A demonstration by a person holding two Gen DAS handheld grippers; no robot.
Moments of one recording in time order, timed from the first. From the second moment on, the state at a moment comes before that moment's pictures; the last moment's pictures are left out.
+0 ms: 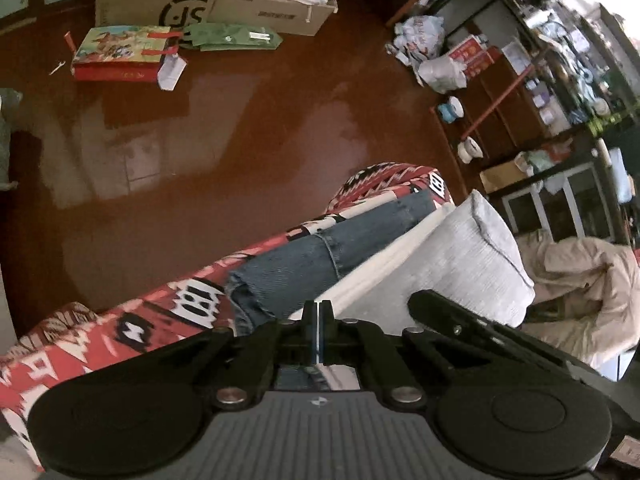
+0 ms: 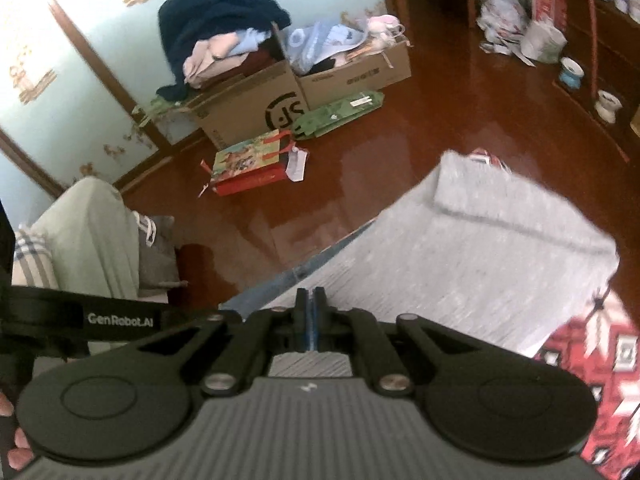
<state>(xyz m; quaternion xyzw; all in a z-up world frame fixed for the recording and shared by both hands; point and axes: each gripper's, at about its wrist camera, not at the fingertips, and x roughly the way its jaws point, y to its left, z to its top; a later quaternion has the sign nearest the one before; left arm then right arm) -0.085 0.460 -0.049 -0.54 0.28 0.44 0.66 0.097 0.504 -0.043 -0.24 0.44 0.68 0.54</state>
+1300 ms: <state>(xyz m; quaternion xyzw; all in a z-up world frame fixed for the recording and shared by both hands) -0.012 0.407 -0.016 -0.35 0.28 0.33 0.83 0.137 0.367 -0.031 -0.11 0.37 0.60 0.70</state>
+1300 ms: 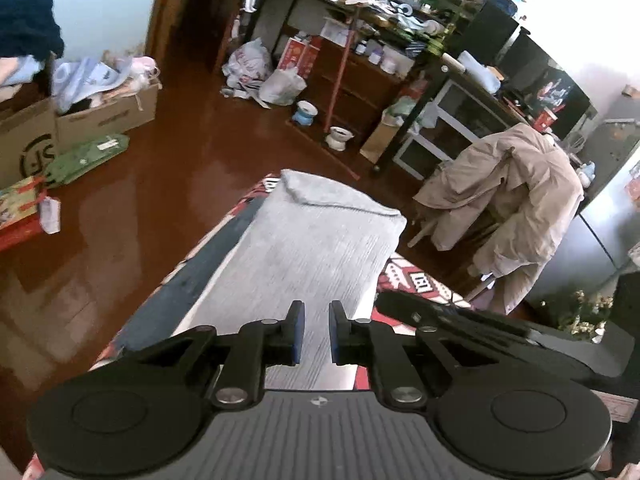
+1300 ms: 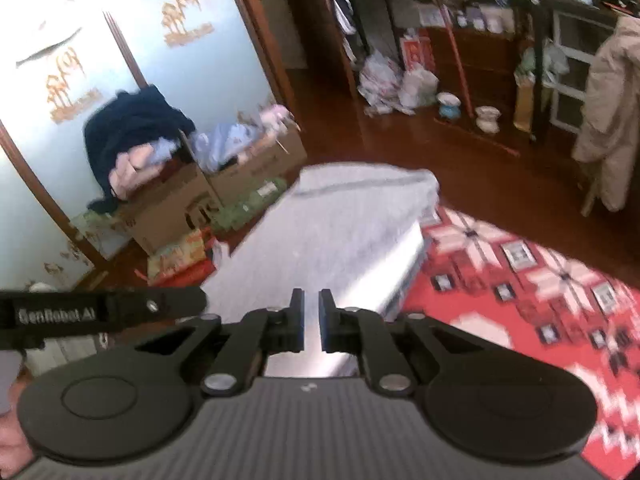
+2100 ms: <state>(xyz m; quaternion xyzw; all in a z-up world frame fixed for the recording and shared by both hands) 0.053 0.451 -0.038 -0.32 0.33 0.25 0.85 0.197 0.436 -0.056 -0.12 0.35 0.60 0.71</state>
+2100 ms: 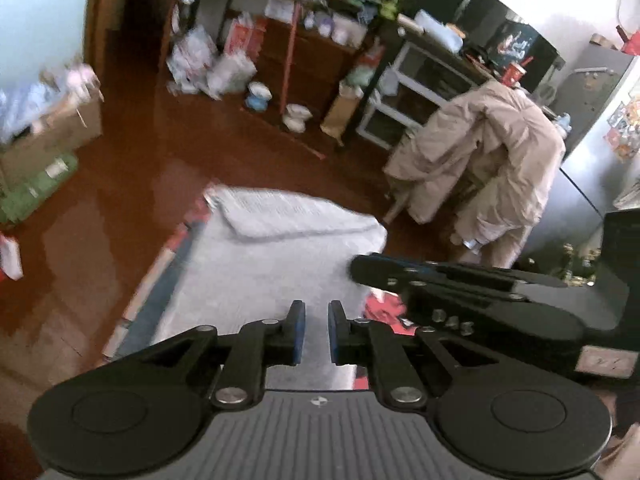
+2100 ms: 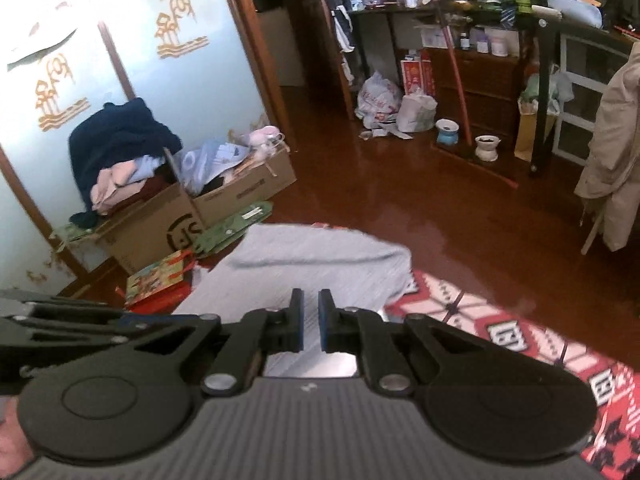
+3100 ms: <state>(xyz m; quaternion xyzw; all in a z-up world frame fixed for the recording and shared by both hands) -0.064 0.348 -0.049 -0.24 0.31 0.28 0.88 0.100 0.308 -0.074 -0.12 0.38 0.53 0.75</state>
